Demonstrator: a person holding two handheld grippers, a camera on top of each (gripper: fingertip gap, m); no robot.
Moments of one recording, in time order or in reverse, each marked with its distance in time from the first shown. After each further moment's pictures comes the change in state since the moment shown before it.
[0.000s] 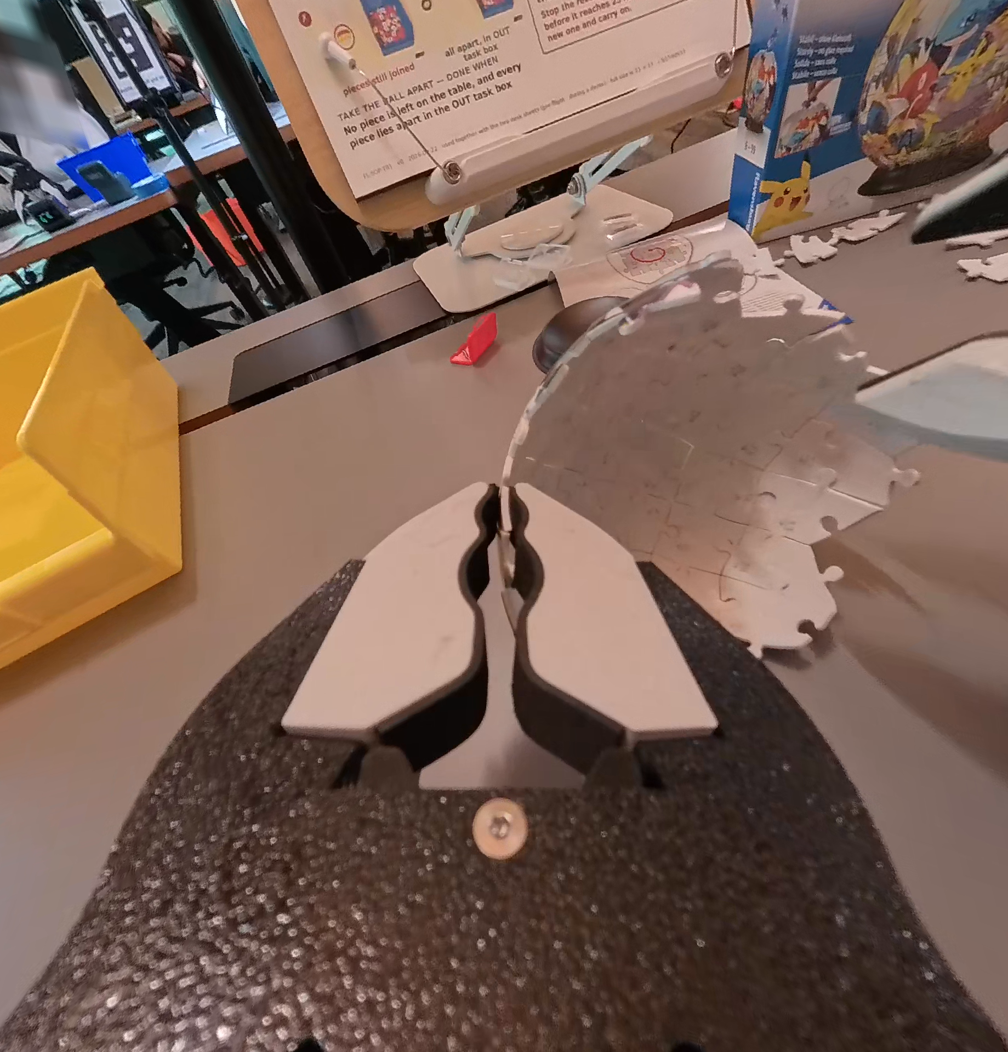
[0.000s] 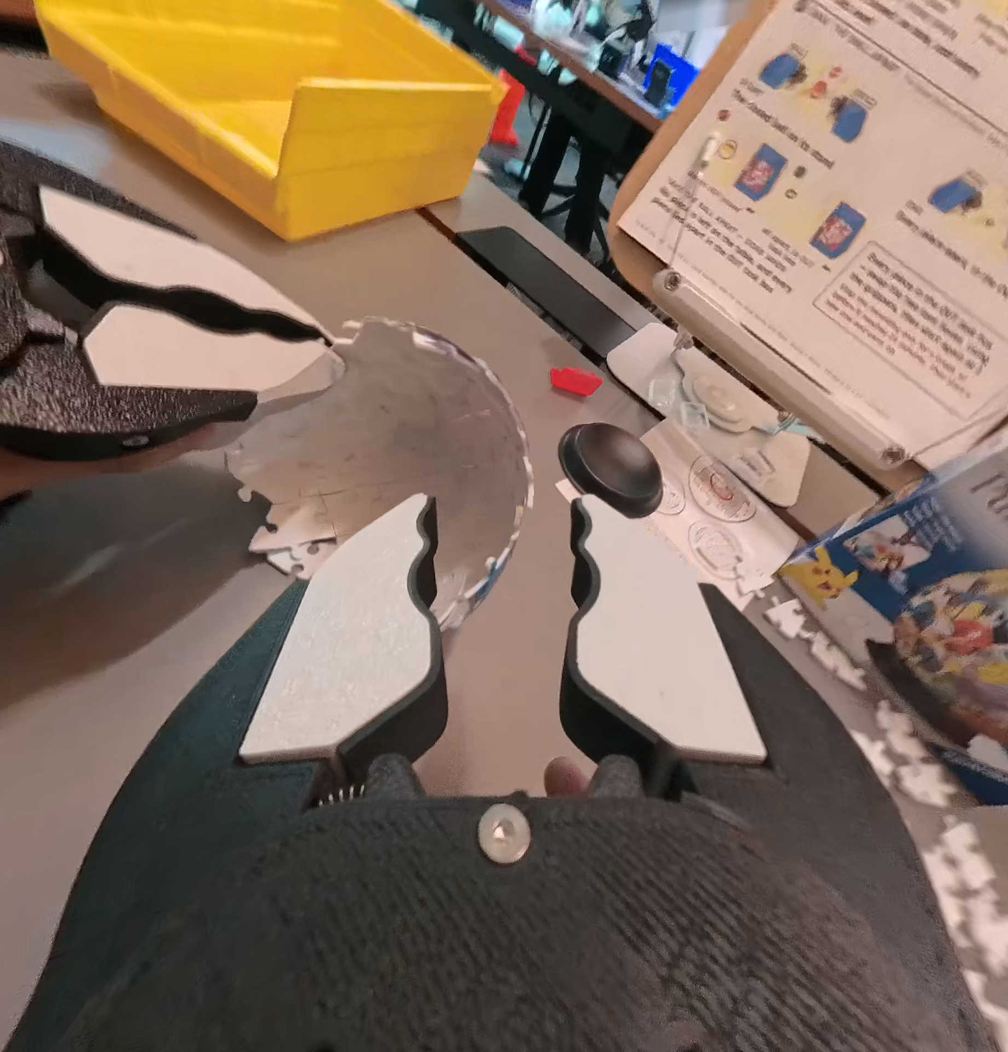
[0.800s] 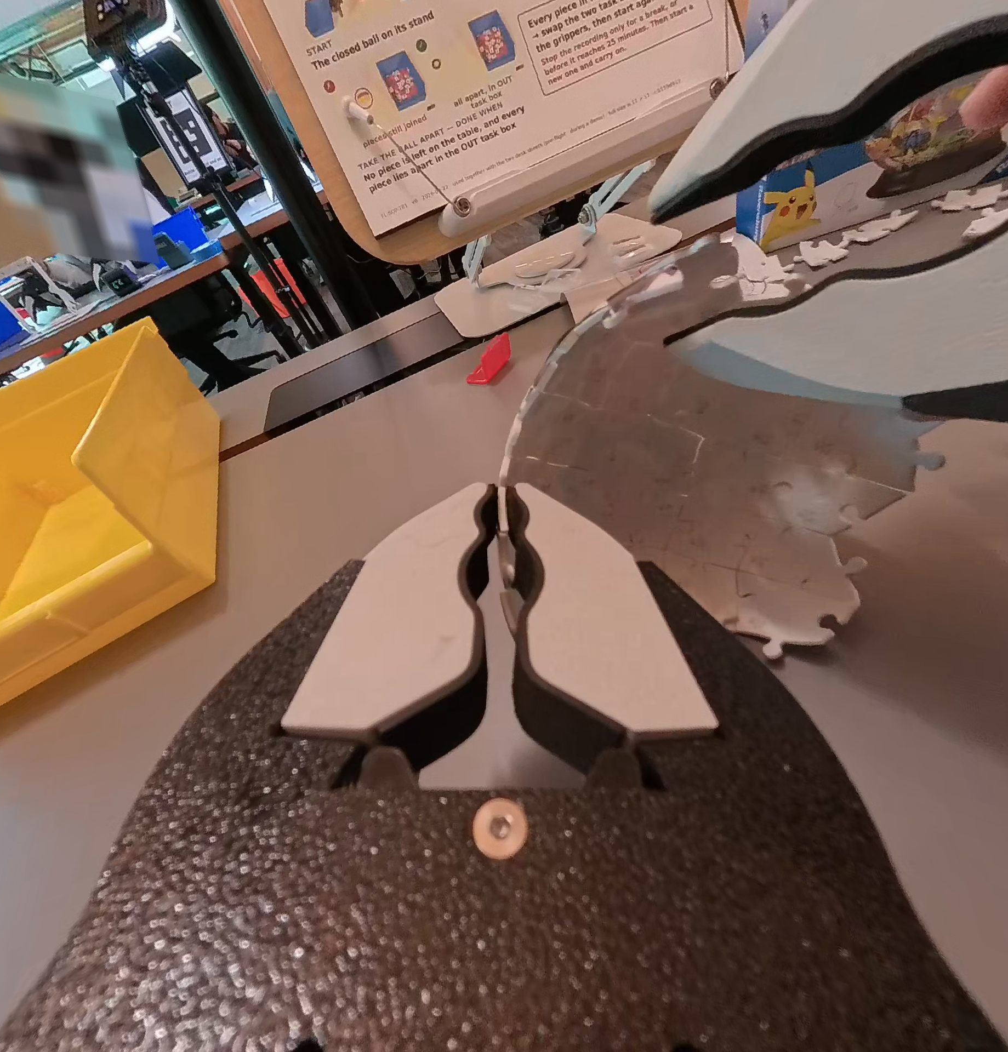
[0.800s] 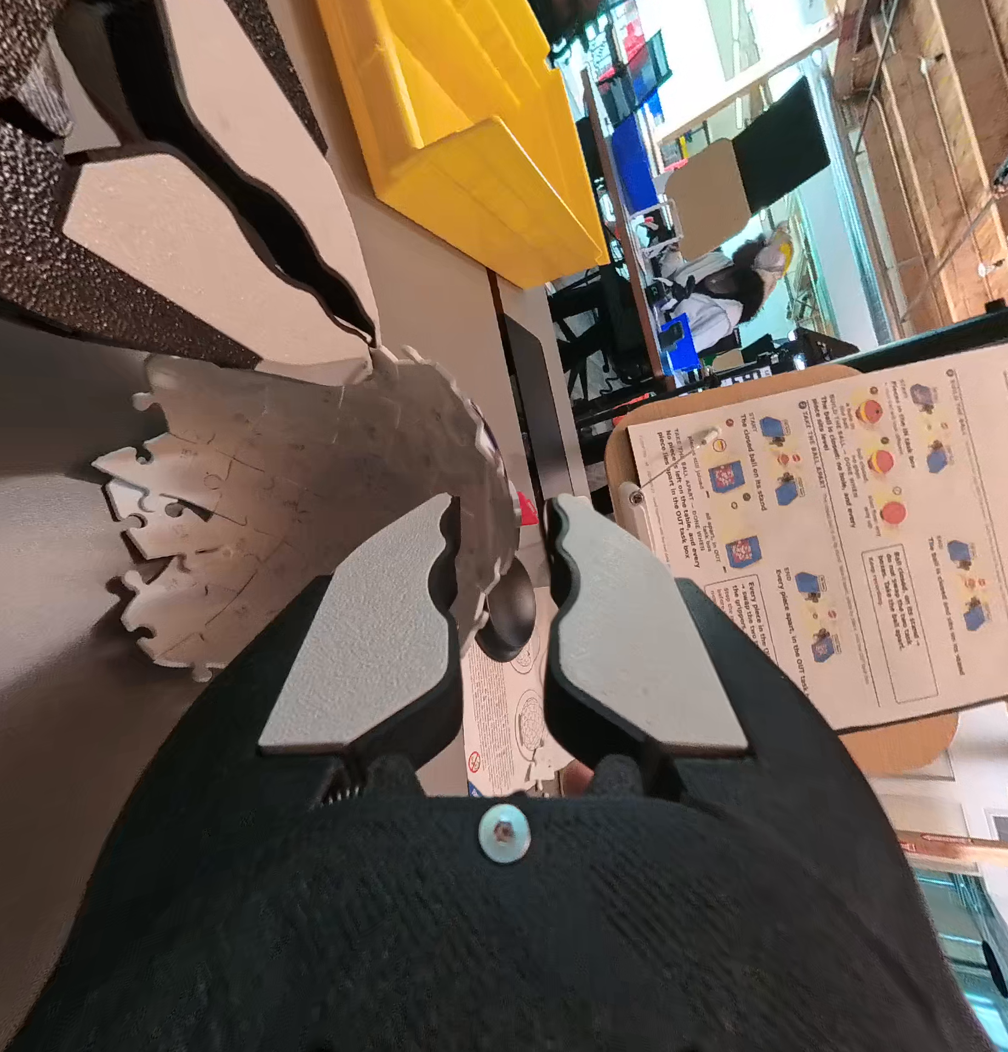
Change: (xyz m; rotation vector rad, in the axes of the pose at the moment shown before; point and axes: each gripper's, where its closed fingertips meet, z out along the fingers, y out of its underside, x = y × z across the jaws) left arm 0.001 0.001 -0.006 0.068 -0.051 0.061; right arm -0.013 -0.031 0.034 0.131 -0.055 -0.742
